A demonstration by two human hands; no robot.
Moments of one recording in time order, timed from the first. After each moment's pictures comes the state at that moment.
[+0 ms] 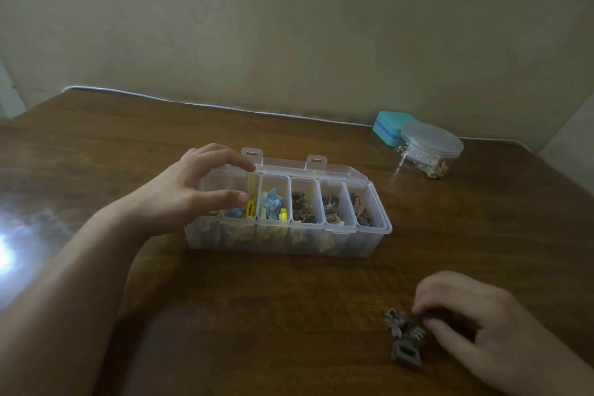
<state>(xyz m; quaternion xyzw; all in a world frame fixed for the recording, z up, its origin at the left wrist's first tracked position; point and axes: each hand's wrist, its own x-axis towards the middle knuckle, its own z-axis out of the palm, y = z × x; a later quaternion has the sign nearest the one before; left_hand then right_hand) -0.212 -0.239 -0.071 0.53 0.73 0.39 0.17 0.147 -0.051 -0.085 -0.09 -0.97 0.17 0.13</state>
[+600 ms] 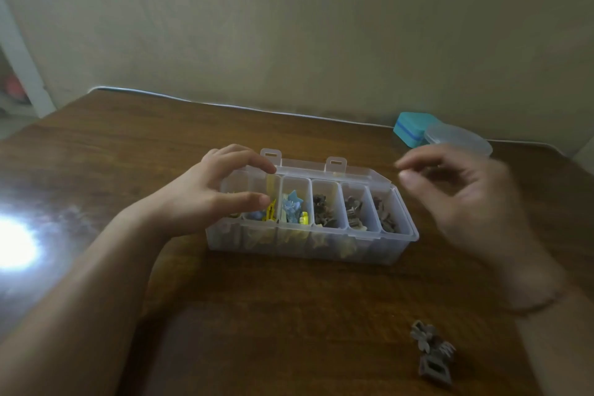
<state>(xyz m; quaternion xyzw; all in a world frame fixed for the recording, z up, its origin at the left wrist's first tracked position) -0.211 -0.240 -0.068 0.53 0.74 0.39 0.16 0.037 -0.051 -0.023 -0.14 -0.88 0.24 0.38</state>
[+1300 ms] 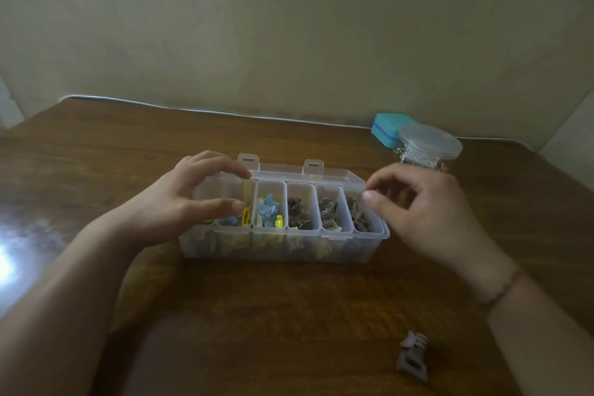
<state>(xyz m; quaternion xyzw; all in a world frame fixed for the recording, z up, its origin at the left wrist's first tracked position) -0.210 -0.239 -0.069 0.54 0.73 0.39 0.16 0.043 -0.046 -0.033 -0.20 -0.92 0.19 0.29</state>
